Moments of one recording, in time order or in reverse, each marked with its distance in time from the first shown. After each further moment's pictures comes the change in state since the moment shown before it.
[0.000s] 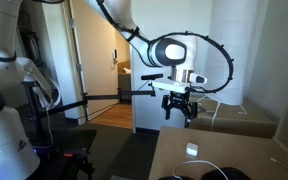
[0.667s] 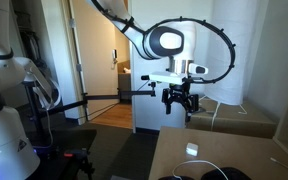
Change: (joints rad) arm -0.022 -0.104 -0.012 -0.071 0.023 0.024 0.009
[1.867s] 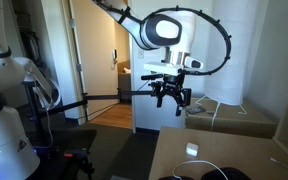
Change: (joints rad) arm -0.001 -0.069 0.006 -0.008 0.067 -0.159 -0.103
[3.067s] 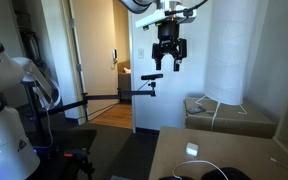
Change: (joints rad) arm 0.054 -0.207 0.018 0.105 0.000 -0.197 0.149
